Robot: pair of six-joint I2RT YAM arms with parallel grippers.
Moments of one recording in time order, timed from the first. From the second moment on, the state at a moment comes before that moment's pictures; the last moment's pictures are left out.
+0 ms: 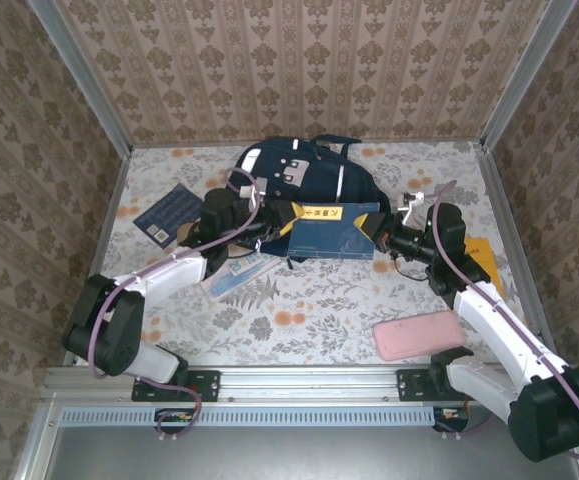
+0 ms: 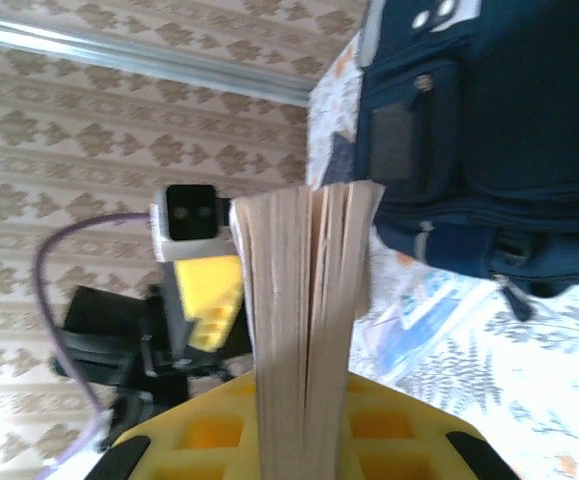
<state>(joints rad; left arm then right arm) -0.54 1.45 0.84 0.40 0.73 -1.12 0.22 0.96 0.67 -0.02 -0.60 1.10</state>
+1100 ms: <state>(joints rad) -0.62 2.40 2.08 -0.45 0.59 -0.57 0.00 0.82 0.76 -0.61 -0.11 0.77</state>
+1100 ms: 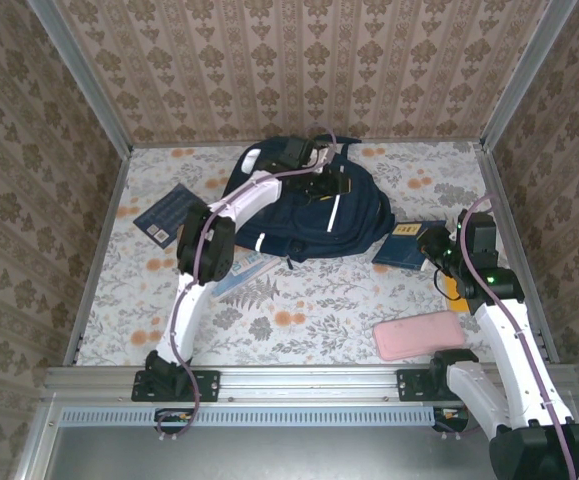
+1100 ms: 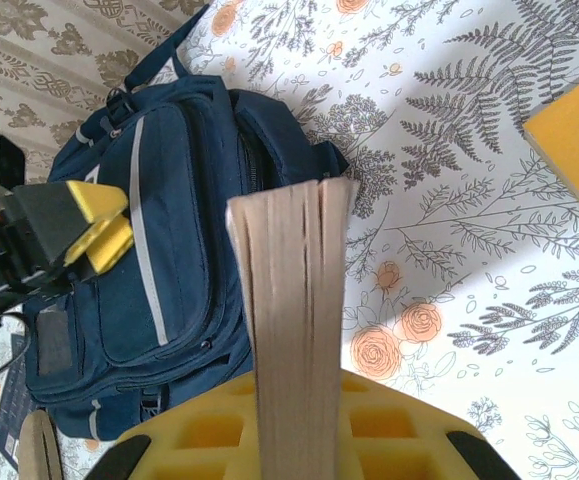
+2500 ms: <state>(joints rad) -0.49 2.12 2.19 -0.70 0.77 -0.55 -0.01 0.89 0.78 -0.28 -0.31 0.82</state>
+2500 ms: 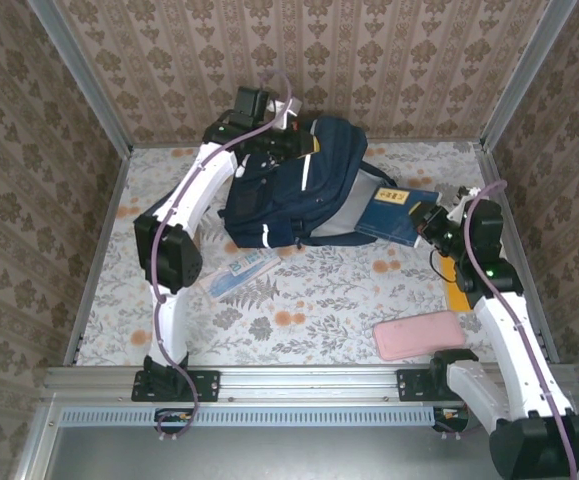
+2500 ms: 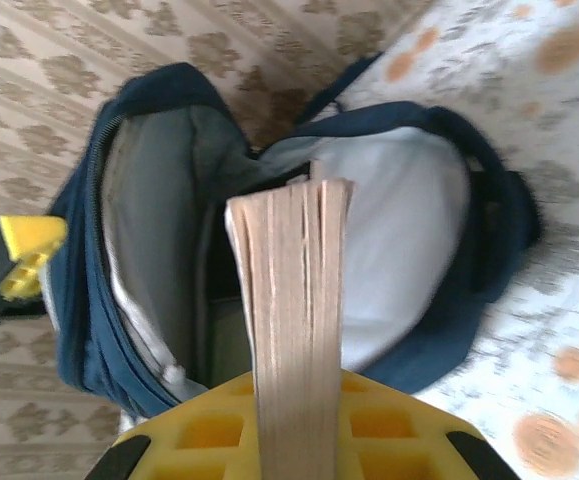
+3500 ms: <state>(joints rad) -0.42 2.10 2.11 -0.55 0.94 -0.71 0.30 1.85 1.03 0.55 -0.52 1.18</state>
